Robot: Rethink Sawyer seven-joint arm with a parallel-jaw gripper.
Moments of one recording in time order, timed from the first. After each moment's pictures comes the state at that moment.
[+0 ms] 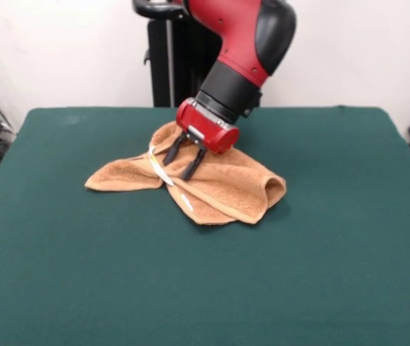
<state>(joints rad) 0.13 -0.30 -0.28 2.07 0.59 -0.63 1.97</state>
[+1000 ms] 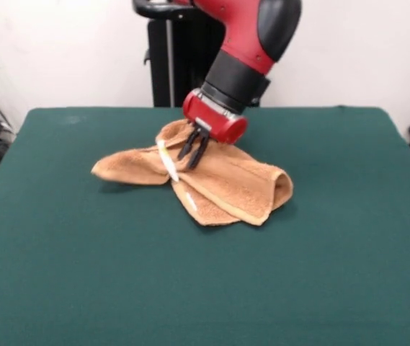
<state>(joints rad) 0.14 -0.40 -0.29 2.08 0.60 -0.40 1.97</state>
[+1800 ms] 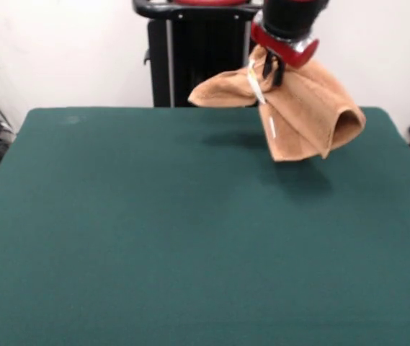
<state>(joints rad) 0.30 -0.58 -0.48 1.94 0.51 0.71 2.02</state>
